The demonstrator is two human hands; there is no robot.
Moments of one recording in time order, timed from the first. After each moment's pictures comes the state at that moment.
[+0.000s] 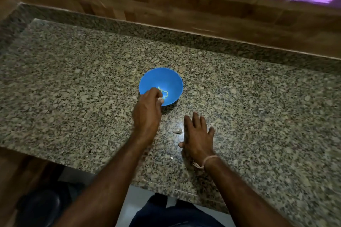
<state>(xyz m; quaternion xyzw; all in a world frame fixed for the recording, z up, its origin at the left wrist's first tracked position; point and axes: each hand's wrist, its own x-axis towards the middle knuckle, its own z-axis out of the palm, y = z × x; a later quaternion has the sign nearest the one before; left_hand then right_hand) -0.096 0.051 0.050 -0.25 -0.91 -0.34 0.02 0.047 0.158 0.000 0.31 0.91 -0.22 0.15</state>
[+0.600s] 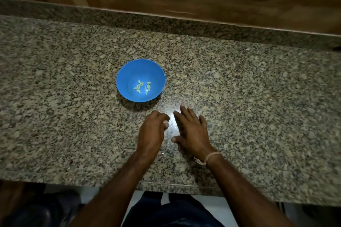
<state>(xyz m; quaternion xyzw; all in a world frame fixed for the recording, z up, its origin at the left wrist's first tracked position) -0.047 0.047 -0.028 -0.38 -0.85 -0.34 -0.15 0.071 0.167 -0.019 0.30 0.91 -0.28 0.07</state>
